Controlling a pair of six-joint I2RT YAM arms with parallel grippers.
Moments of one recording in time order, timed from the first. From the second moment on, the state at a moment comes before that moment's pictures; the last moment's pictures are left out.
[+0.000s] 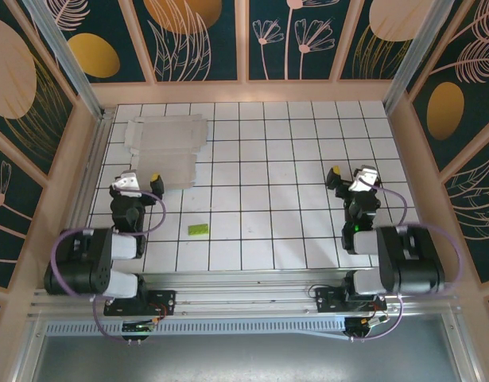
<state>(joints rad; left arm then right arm) 0.03 1.37 0.15 1.13 -0.07 -0.10 0.04 1.33 0.18 1.12 0.15 0.12</state>
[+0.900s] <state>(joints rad) 0.02 1.19 0.75 -0.22 0.14 -0.67 0.56 2.24 1.65 0.10 -0.39 0.71</state>
